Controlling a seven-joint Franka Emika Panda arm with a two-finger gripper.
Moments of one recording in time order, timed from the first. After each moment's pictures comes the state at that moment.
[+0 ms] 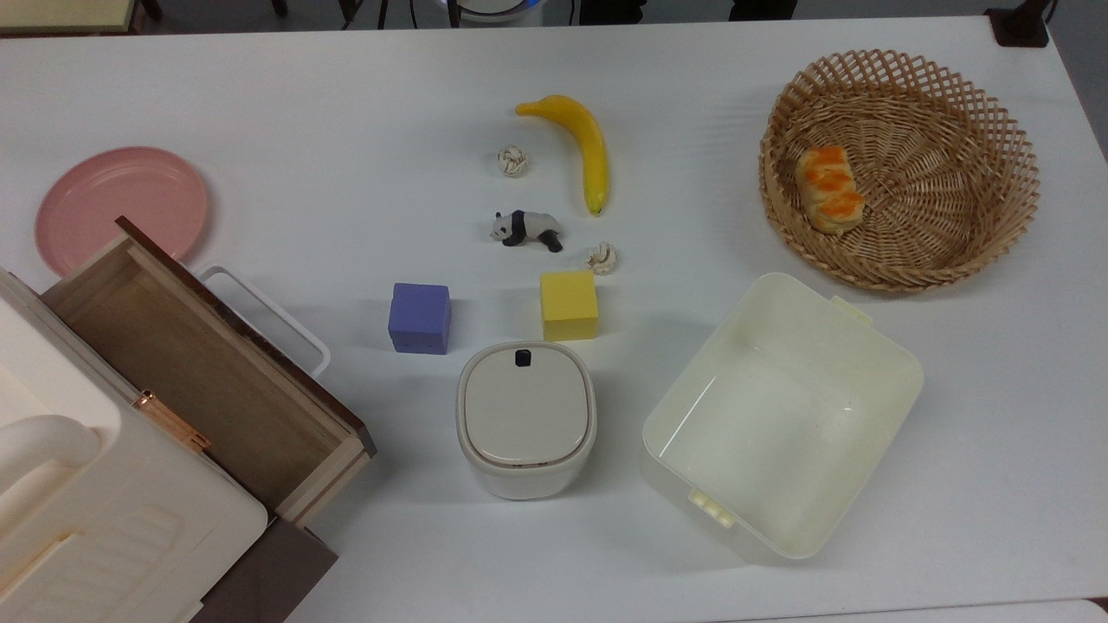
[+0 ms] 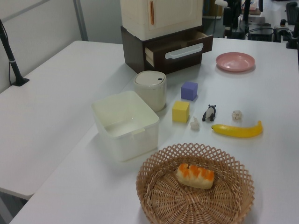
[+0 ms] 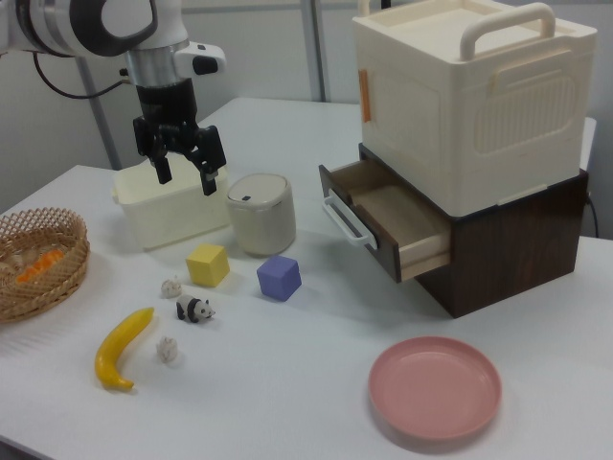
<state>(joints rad) 0.00 -0.03 -0.04 -1.63 -0.01 1.56 0.00</state>
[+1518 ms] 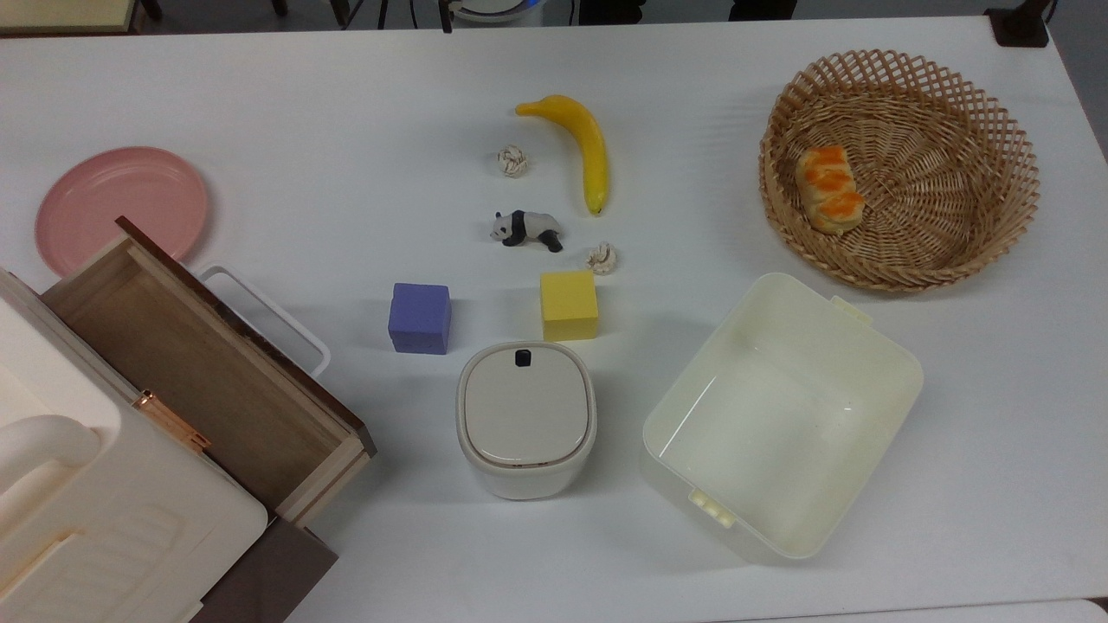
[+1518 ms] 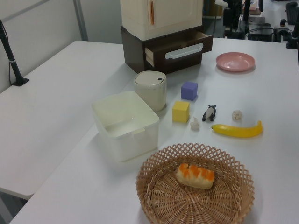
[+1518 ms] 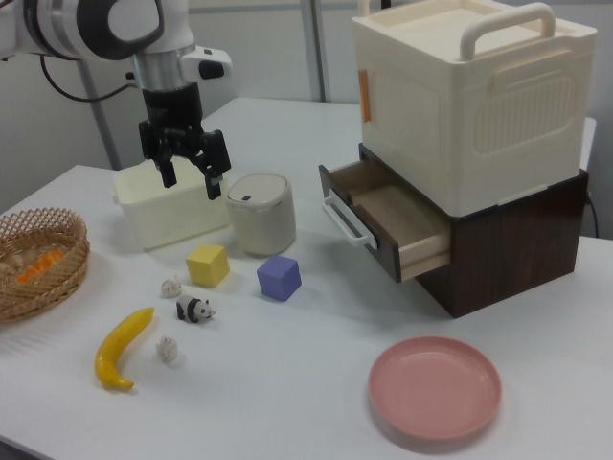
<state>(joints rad) -0.01 -0.02 -0.04 -1.63 -0.01 1.56 0.00</state>
